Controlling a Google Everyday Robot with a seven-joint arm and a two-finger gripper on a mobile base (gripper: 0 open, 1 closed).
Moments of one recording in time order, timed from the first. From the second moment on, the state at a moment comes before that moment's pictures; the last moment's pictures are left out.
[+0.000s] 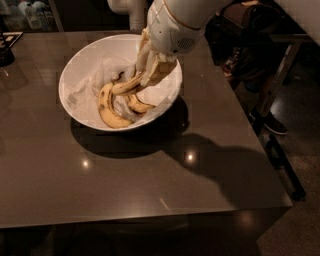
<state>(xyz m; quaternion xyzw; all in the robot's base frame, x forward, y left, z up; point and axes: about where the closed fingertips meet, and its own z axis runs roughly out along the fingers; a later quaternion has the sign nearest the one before) 0.547 0.021 0.983 -0.81 0.51 0.00 0.29</state>
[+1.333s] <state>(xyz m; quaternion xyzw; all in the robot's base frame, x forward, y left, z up) 0.470 -0.017 1.012 -0.76 0.50 -0.01 0.41</state>
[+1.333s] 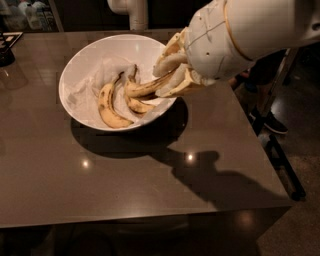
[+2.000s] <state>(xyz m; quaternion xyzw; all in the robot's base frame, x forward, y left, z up) 0.431 -0.034 1.016 -0.74 0.51 -0.03 0.44</state>
